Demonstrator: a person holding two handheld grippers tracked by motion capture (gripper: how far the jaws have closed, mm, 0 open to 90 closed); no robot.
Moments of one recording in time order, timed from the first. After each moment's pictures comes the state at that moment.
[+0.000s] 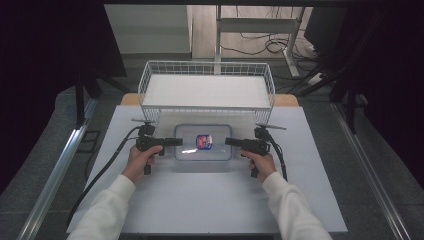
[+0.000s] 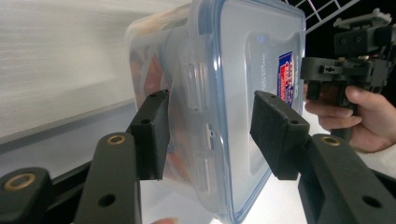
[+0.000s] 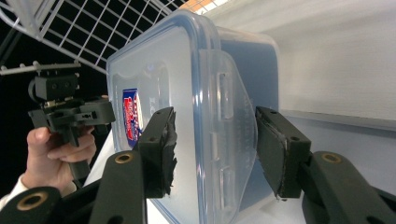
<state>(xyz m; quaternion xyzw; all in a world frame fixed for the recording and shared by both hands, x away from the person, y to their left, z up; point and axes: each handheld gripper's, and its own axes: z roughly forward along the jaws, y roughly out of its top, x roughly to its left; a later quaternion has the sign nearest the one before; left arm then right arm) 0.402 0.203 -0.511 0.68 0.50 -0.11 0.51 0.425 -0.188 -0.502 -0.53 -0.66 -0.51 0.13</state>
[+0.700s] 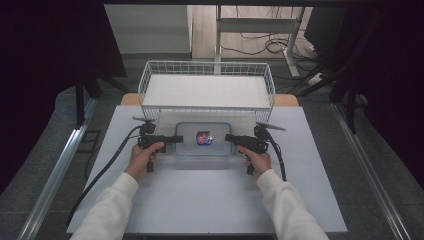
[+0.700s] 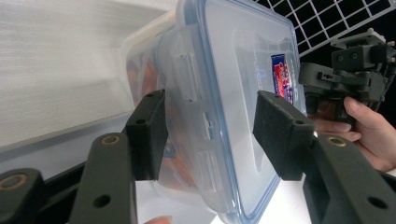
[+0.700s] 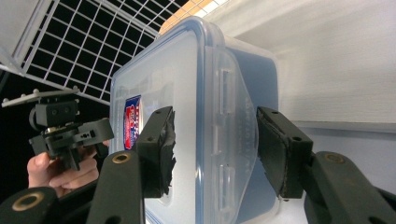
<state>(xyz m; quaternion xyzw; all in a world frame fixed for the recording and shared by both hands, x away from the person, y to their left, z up) 0.414 0.203 -0.520 0.66 0.53 -0.12 0.52 0.433 -0.184 -0.508 -0.58 -0.62 -0.51 0.13</state>
